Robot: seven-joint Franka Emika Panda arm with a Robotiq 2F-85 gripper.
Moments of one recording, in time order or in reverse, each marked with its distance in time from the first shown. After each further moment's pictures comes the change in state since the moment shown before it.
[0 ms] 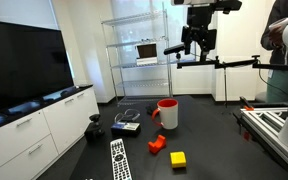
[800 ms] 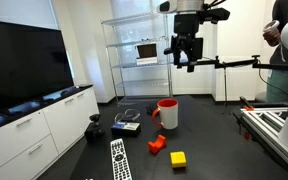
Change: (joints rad) arm 0.061 0.173 0.004 0.038 0.118 0.139 0.064
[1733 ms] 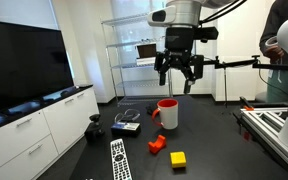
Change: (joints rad) arm 0.166 0.167 -0.005 -0.021 0.147 0.260 -0.337
